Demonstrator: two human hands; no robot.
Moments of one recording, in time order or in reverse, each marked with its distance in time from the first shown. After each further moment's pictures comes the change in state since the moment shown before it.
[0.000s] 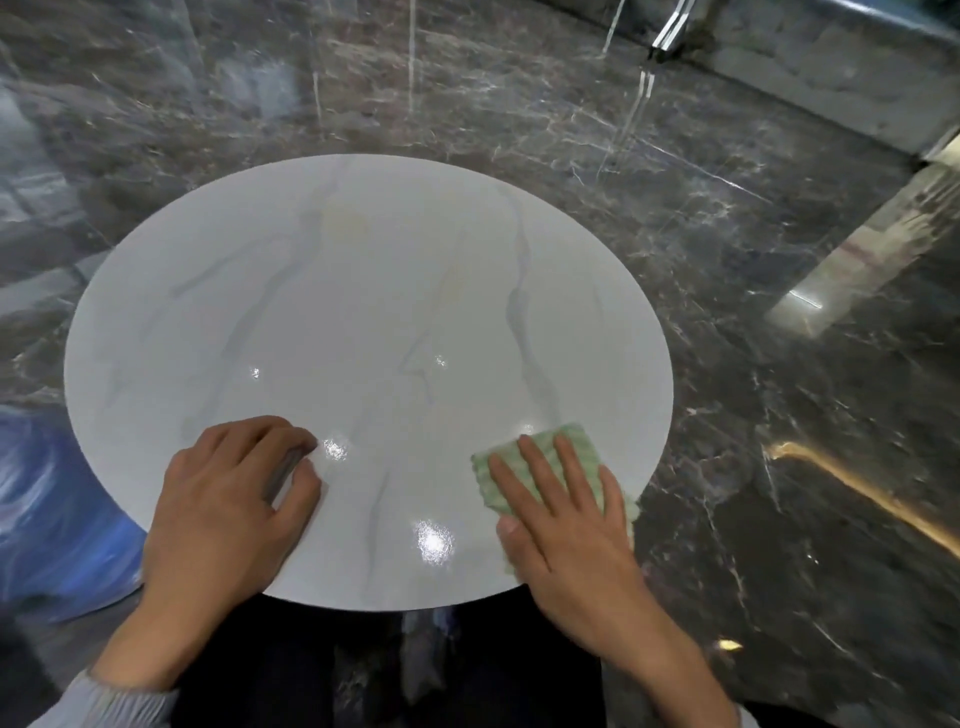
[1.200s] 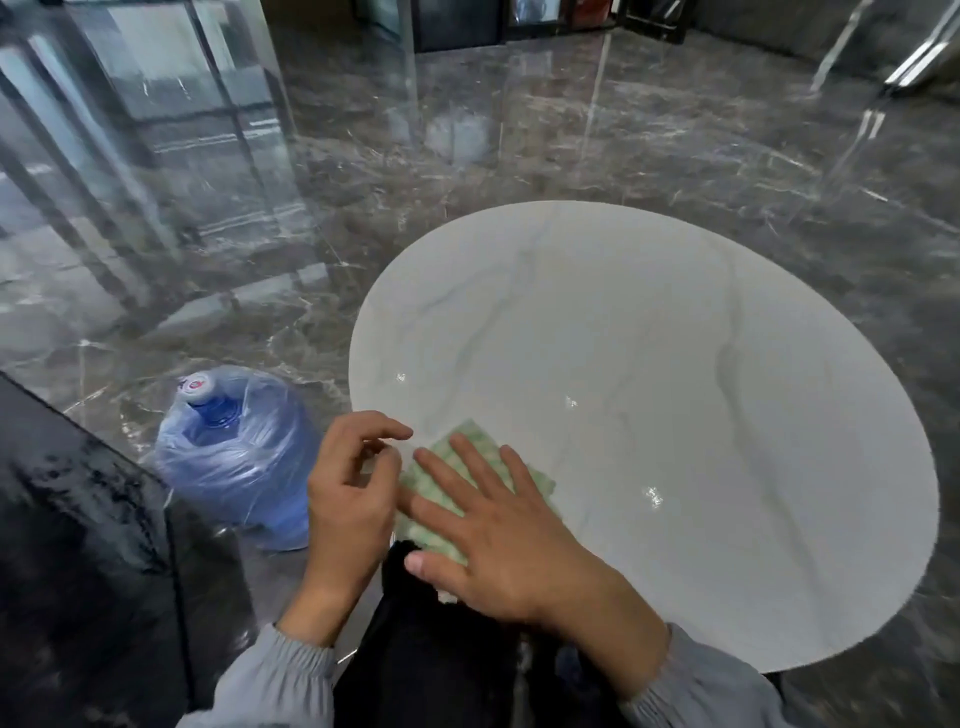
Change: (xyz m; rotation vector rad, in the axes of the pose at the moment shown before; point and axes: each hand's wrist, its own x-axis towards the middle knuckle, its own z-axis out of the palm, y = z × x) left_hand -0.018 -0.041 -0.048 -0.688 0.427 -0.395; right_hand 0.100 -0.194 0.021 0.005 -0.259 -0.702
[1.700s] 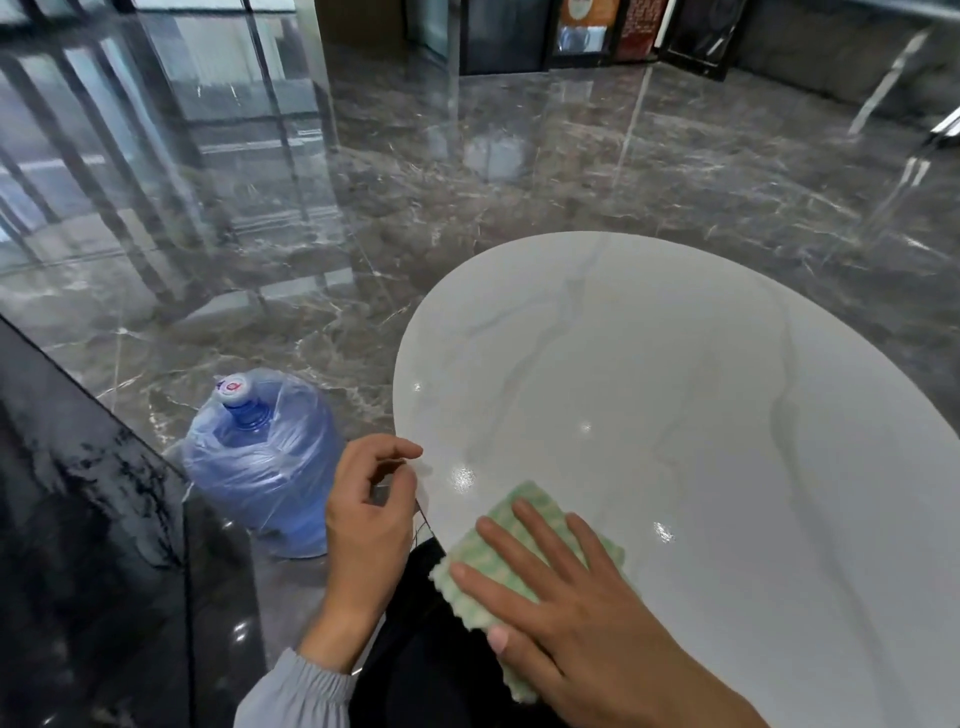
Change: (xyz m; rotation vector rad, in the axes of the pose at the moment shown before) left_hand 0.012 -0.020 -0.014 0.025 0.118 -0.070; right_hand -0.042 0.007 0.000 -0.084 0.040 -0.067
